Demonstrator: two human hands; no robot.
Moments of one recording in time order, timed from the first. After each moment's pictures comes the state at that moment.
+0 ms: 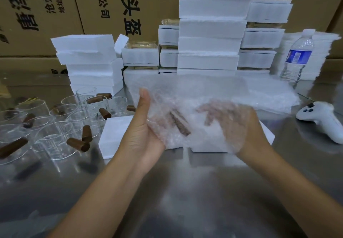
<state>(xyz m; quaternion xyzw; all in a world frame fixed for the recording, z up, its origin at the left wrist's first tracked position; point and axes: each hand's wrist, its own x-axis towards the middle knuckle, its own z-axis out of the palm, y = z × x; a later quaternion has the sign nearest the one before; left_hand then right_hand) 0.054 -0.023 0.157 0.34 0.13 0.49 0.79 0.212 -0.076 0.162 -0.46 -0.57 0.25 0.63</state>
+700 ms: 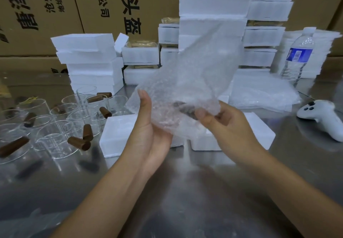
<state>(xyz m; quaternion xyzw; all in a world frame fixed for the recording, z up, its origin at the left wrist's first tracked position) 0.061 -0.022 0.151 0.36 0.07 0.52 0.77 0.201 -0.073 0.149 -0.42 -0.60 0.26 0.62</state>
